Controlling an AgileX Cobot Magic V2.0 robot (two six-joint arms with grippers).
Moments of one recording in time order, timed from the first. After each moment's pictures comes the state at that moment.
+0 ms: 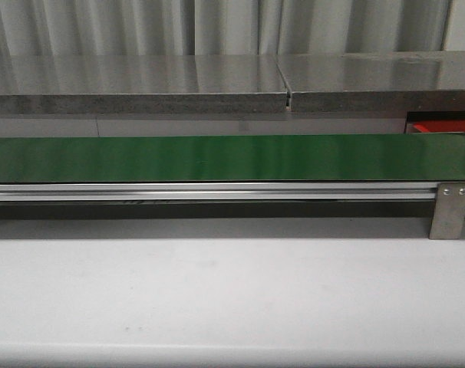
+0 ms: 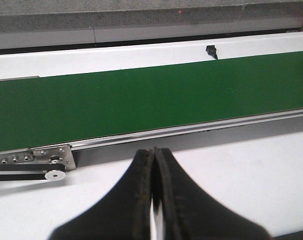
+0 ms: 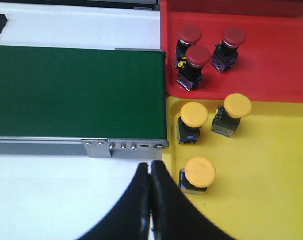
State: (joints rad) left arm -0.10 0.57 -0.63 -0.30 0.62 0.20; right arm -0.08 0.87 -0.84 0.01 0.68 0.01
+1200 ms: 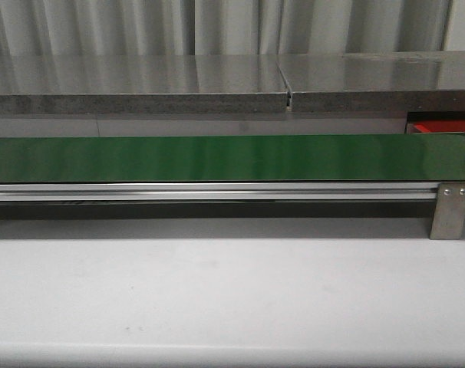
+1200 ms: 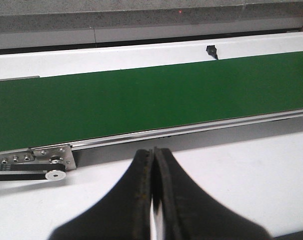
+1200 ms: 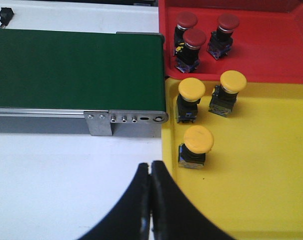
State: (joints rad) left arm -0.10 0.57 -0.63 -0.30 0.62 0.20; right arm -0.08 0.63 -0.66 0.01 0.68 0.02
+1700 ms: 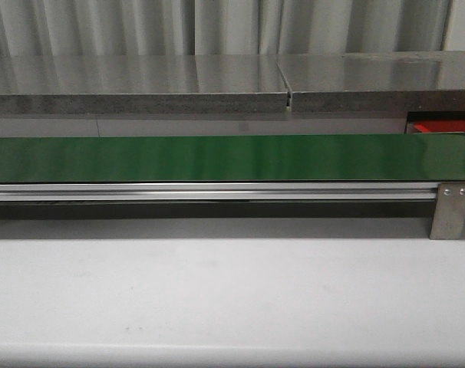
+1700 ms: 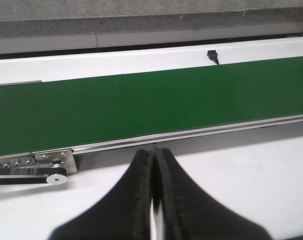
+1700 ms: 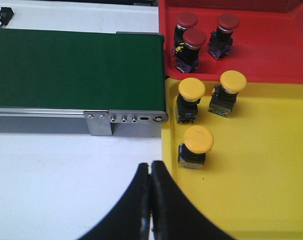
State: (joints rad) left arm -0.10 0.57 -0.63 -0.30 0.61 0.20; right arm -0.08 0.63 -0.66 0.01 0.68 0.02
